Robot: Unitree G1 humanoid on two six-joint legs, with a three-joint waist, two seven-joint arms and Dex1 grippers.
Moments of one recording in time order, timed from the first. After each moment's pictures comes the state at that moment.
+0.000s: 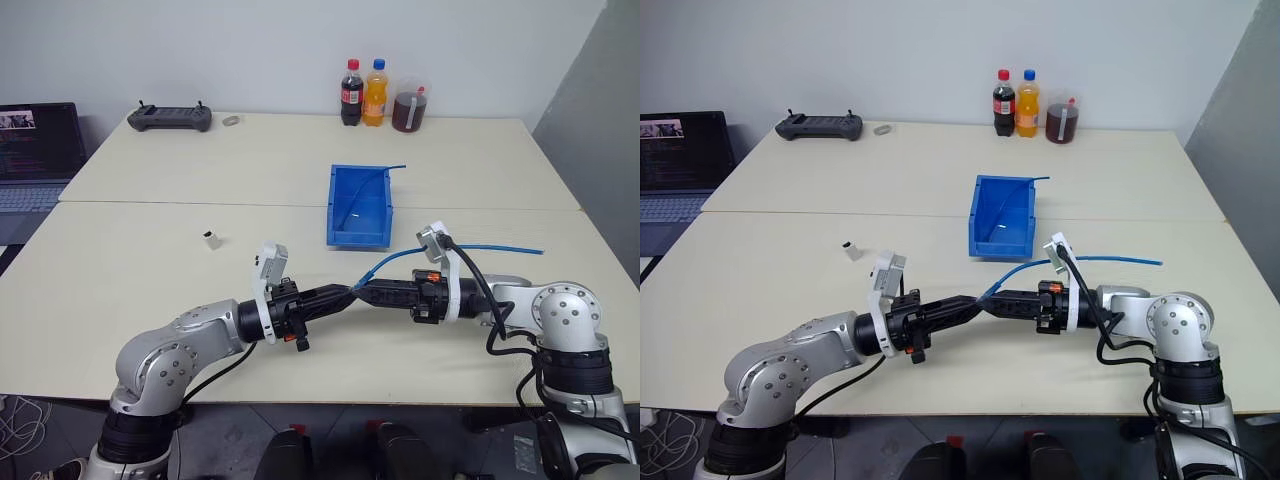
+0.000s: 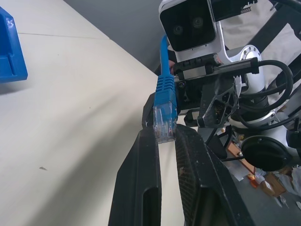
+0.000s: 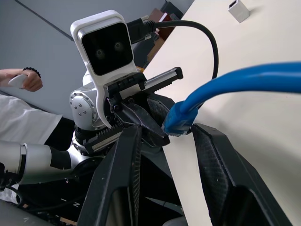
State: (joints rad) left arm -0.23 0.49 0.04 -0.42 -0.98 0.92 -0.70; right arm -0.50 -0.42 -0.10 -0.19 1.21 1.36 0.56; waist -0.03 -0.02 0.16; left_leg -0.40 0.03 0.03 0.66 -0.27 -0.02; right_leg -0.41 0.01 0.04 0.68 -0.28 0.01
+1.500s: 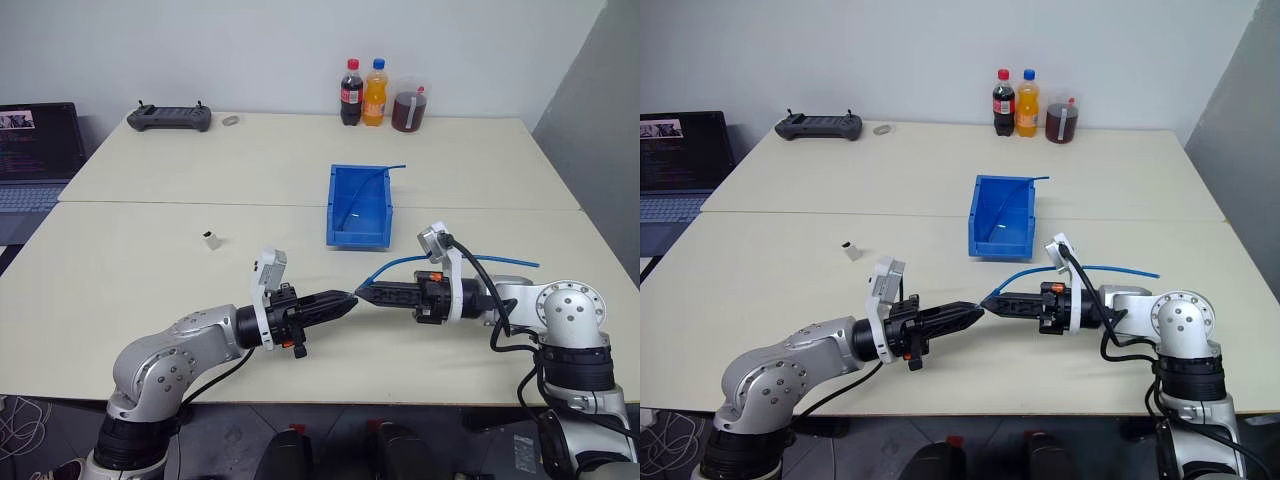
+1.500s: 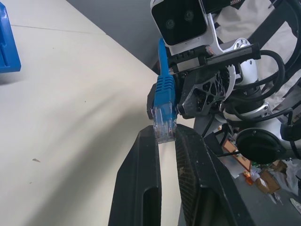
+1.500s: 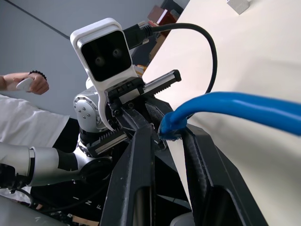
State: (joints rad) left arm -0.20 0.49 0.04 -0.43 -0.98 0.92 -0.71; right arm -0.51 -0.42 -0.12 -0.15 1.28 1.41 0.51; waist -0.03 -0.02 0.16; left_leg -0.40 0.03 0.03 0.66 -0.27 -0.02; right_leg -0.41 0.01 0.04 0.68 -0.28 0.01
